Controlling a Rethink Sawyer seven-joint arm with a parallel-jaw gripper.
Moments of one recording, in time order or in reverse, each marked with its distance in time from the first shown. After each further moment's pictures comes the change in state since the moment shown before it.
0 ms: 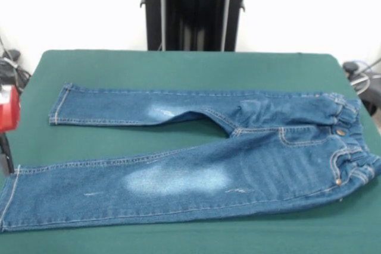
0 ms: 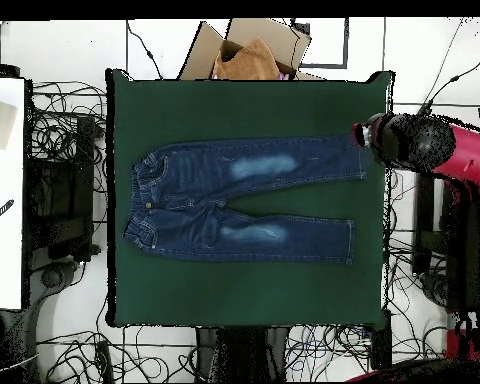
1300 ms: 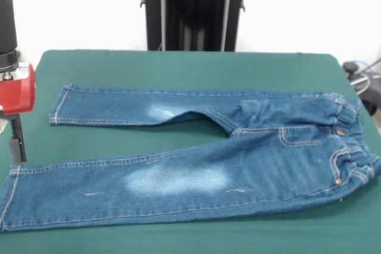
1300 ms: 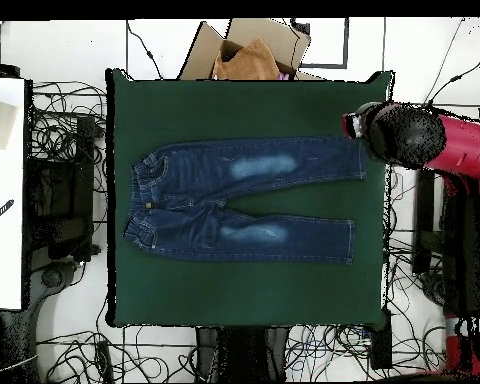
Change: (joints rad) arm 0.037 -0.084 -0.013 0.070 0.021 -0.054 0.000
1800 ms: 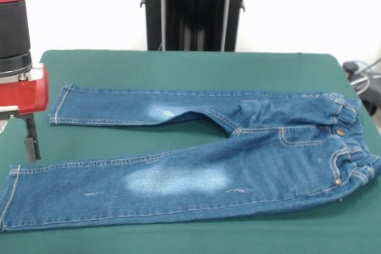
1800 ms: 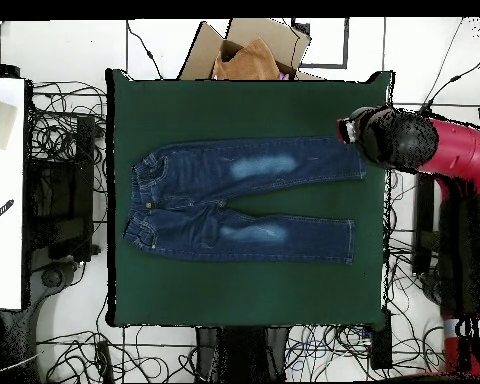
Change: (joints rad) arm 0.000 -0.004 -0.002 0.033 0.000 -0.009 0.000
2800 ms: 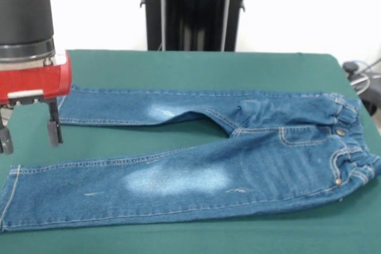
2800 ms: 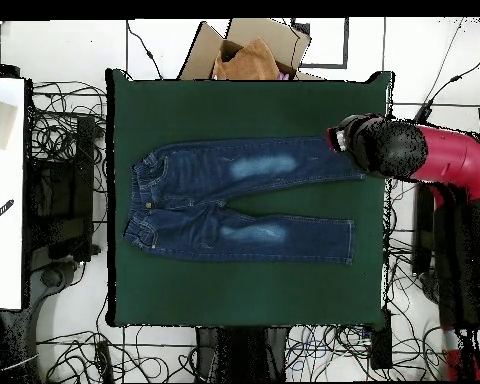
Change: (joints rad) arm 0.000 -0.062 -0.004 0.096 0.019 -0.018 0.000
